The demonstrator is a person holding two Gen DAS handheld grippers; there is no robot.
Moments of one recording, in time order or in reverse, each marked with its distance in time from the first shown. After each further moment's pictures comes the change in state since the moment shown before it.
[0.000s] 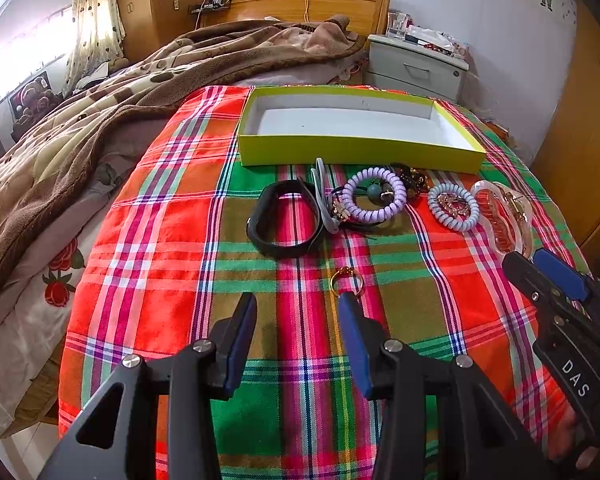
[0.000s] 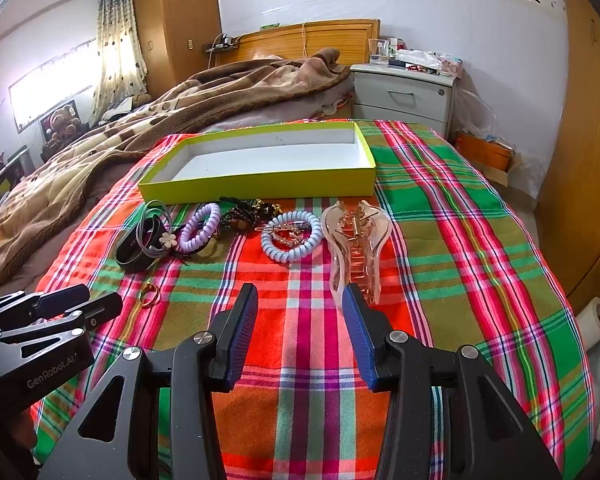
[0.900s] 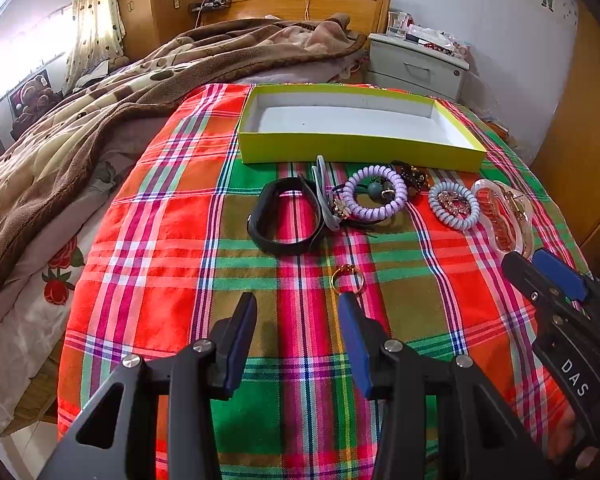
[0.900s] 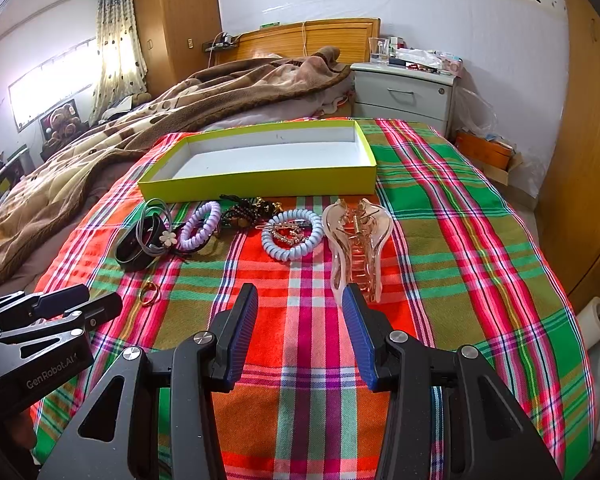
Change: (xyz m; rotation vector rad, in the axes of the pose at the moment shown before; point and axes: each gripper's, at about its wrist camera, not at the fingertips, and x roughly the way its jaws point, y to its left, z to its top) left arm 0.001 0.001 0.000 -0.001 0.003 -0.002; right arm 0.001 0.000 0.000 0.002 0.006 0.001
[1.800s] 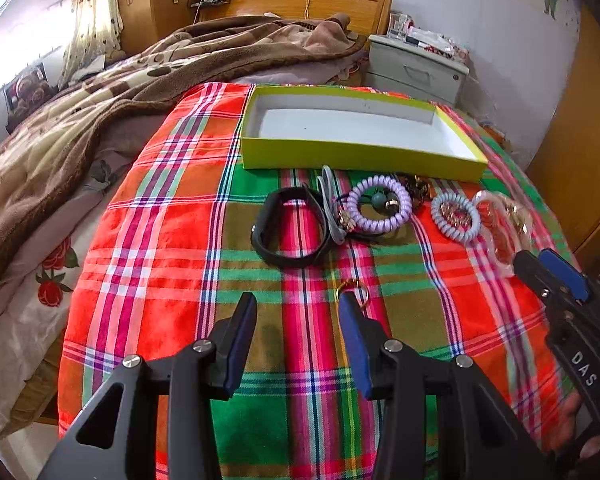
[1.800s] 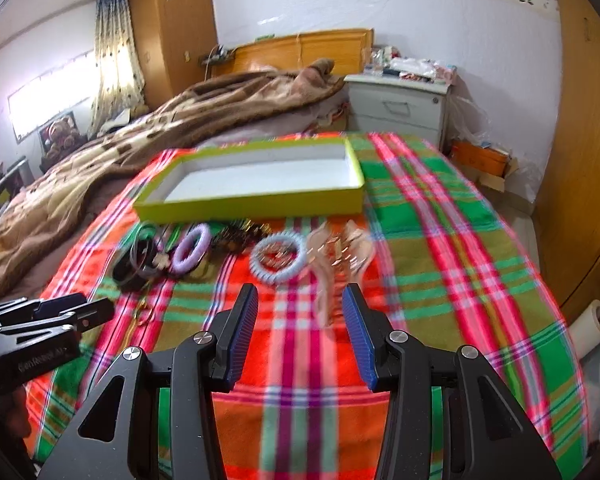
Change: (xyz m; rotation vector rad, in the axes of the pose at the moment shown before) left arm 0.003 0.014 0.011 -0.030 0.007 -0.048; right arm -0.009 -0.016 0.012 0.022 -0.054 -0.010
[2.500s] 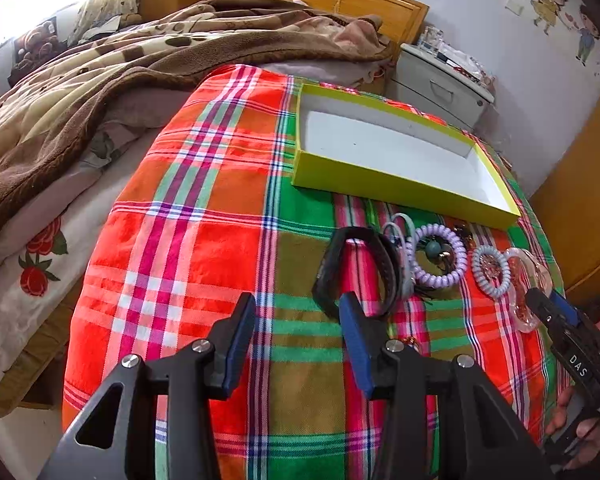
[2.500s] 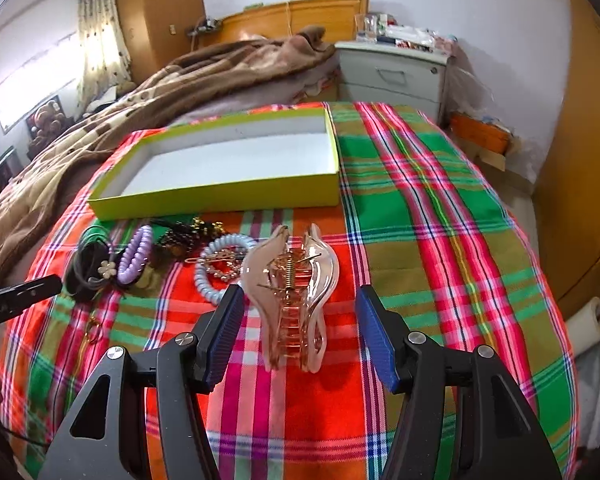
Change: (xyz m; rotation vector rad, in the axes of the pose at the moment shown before) left arm 0.029 0.051 0.030 -0.133 0.045 -0.052; right arm 0.059 -0.027 0.022 0.006 0.146 -0.009
